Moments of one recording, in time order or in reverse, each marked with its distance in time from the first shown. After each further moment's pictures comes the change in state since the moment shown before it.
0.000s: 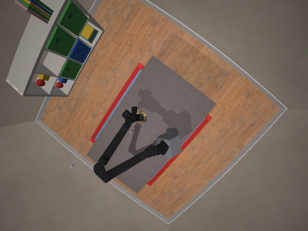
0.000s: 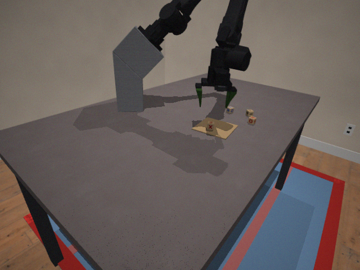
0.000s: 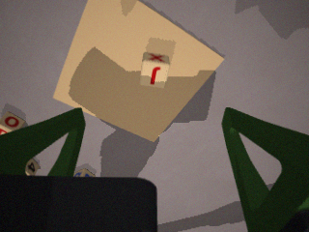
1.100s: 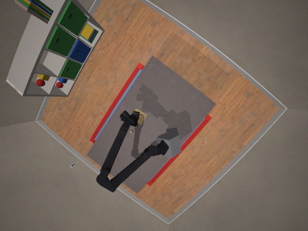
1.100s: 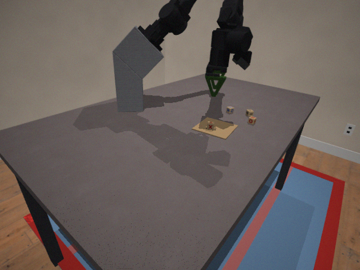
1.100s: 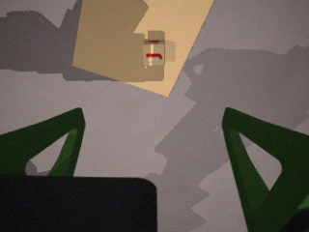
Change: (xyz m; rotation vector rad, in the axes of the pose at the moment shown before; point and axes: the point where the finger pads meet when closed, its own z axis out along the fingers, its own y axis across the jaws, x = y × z) arm 0.004 -0.002 -0.055 0.014 -0.025 -1.379
